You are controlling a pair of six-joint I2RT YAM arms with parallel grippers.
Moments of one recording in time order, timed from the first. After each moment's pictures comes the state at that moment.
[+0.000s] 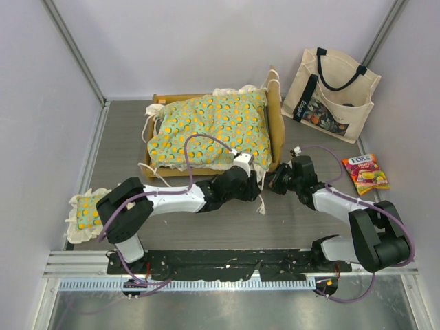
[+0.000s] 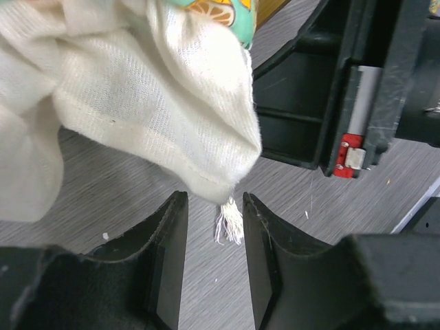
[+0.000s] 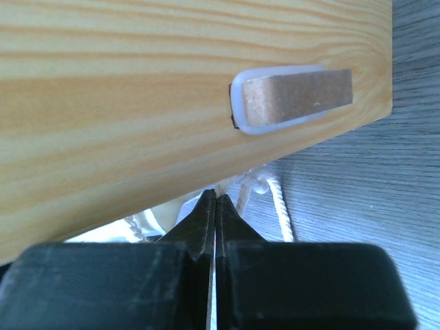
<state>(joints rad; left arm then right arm) -1.06 1.68 0.96 0.18 -0.17 -0.64 0.30 1.30 0.44 0.20 -0.37 0.90</state>
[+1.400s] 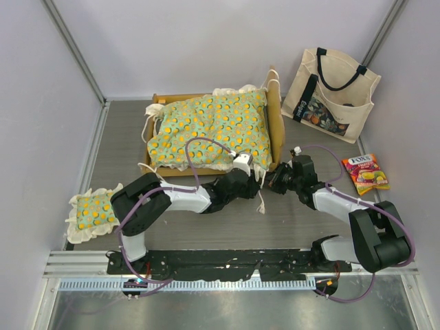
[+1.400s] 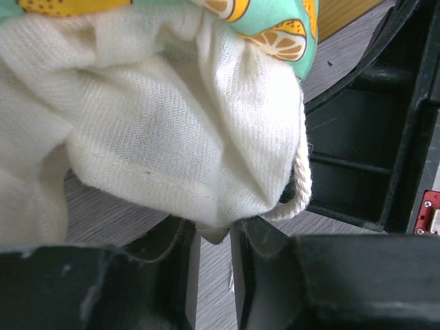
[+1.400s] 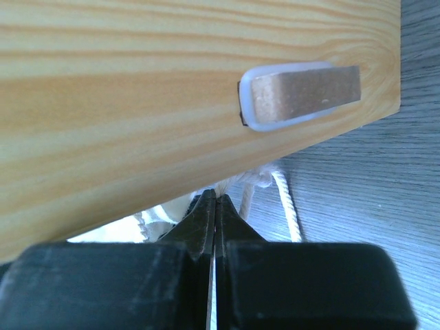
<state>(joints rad) -1.03 1.83 0.93 0.42 -0.22 -0.65 0.30 1.30 0.45 0.19 -0.39 0.91</state>
